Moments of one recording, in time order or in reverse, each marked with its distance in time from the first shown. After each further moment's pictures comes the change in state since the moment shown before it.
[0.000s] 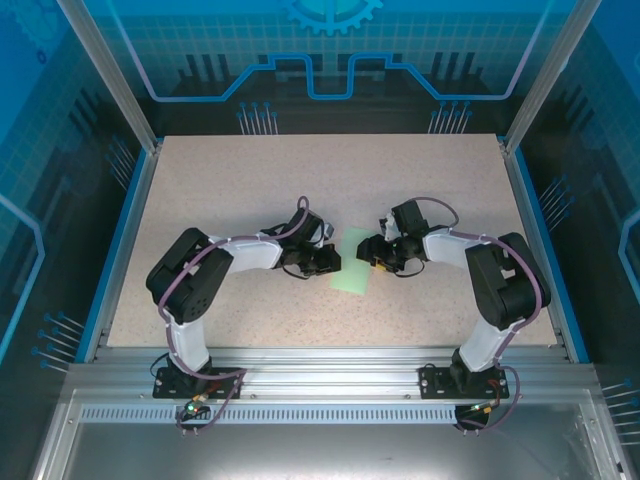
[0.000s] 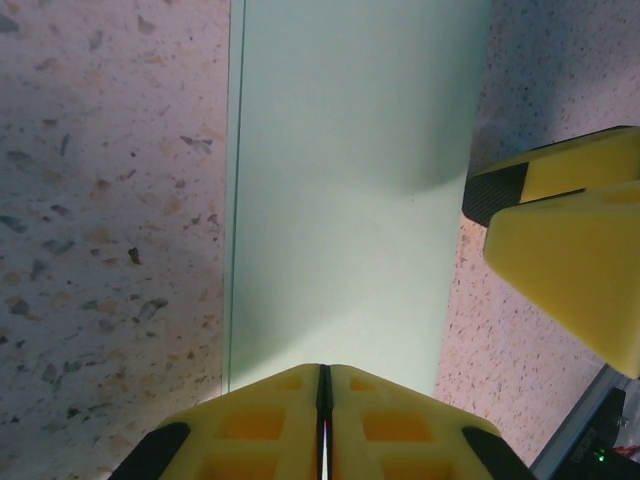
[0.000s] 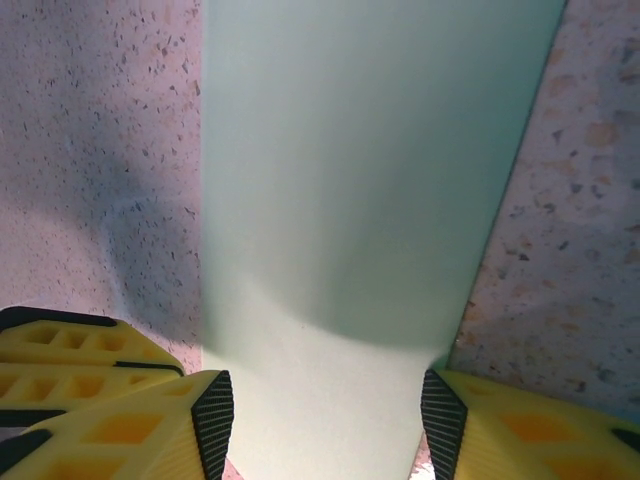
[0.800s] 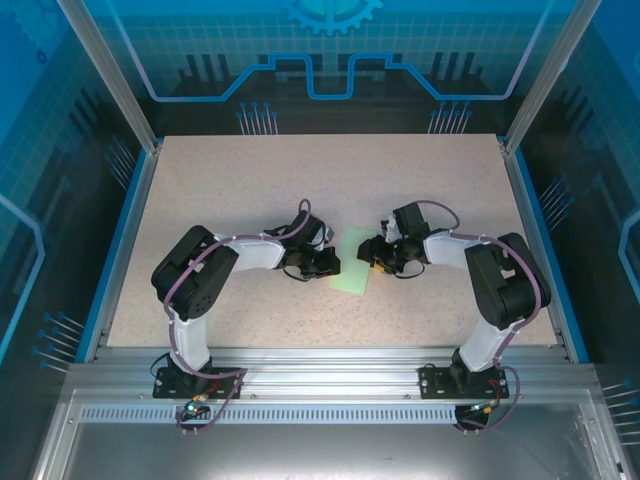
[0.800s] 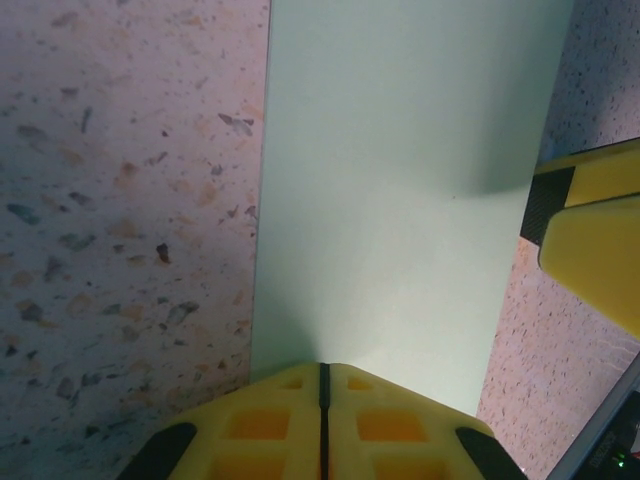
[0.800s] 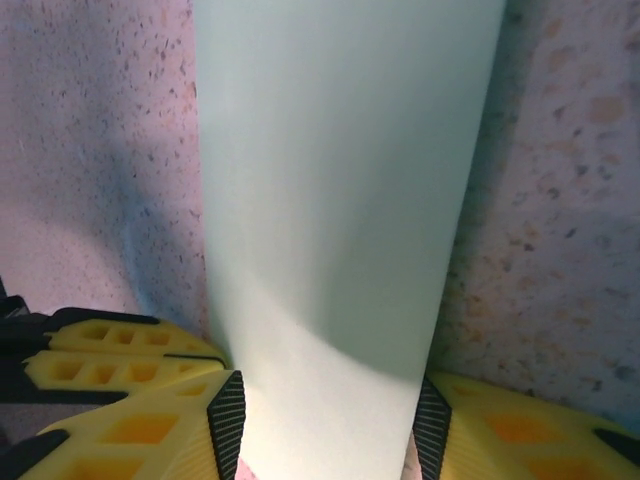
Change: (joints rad) left arm -0.001 0.031 0.005 -0.012 -0.001 0.000; right arm -0.006 0.002 -0.033 0.061 -0.043 0.064
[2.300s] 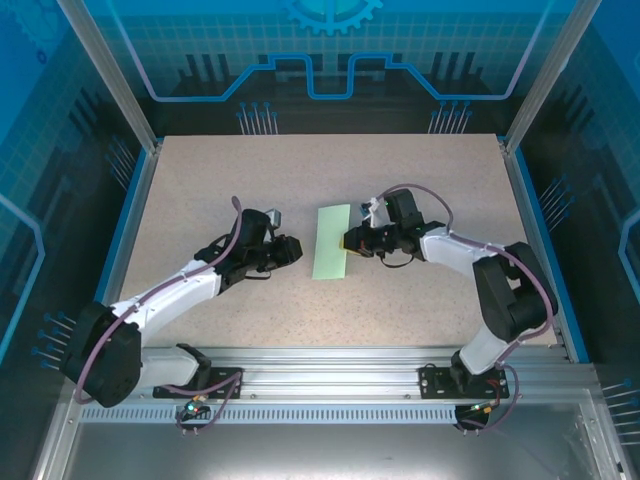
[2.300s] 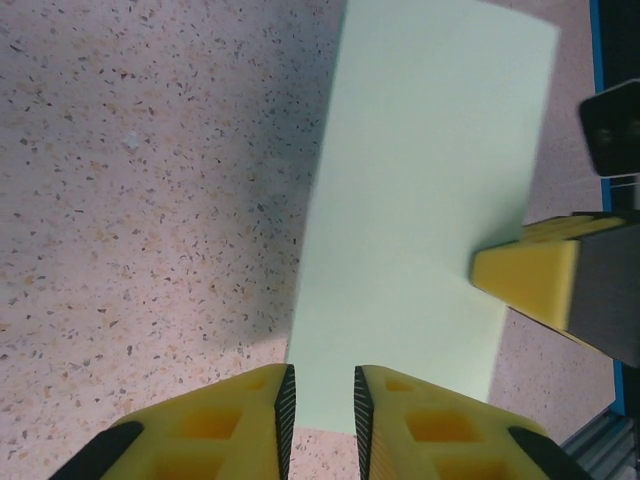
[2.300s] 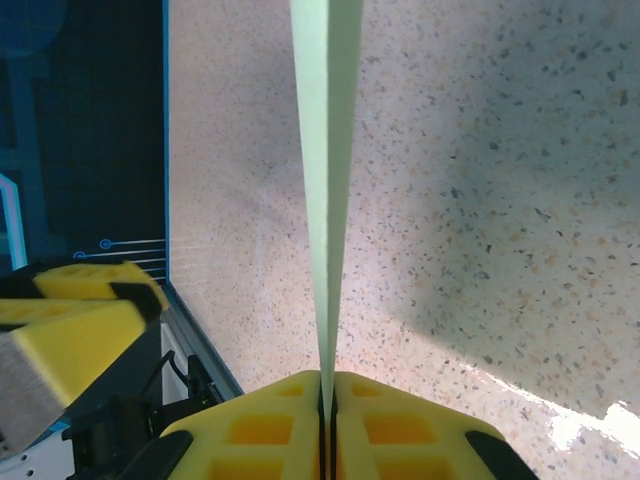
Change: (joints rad) left arm 0.114 -0.639 -0.278 -0.089 -0.238 -0.064; right arm 0.084 -0.054 0.081 0.097 -0.195 0.037
